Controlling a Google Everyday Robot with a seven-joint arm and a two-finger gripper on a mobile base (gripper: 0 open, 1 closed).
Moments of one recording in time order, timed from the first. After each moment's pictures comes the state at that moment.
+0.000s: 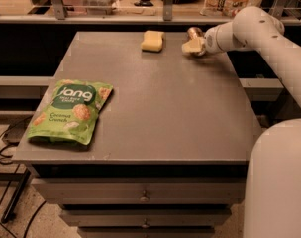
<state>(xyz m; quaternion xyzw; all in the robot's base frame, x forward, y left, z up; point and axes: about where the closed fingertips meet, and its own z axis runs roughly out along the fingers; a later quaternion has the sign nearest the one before) 0.853 -0.170 0.851 -0.18 0.86 0.13 0.46</state>
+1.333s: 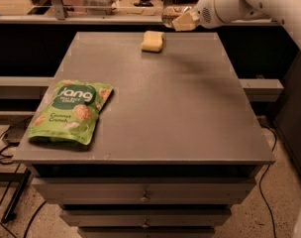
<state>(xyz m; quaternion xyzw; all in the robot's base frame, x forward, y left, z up) 0.770 -0.097 0.977 -0.36 0.78 0.11 0.50</state>
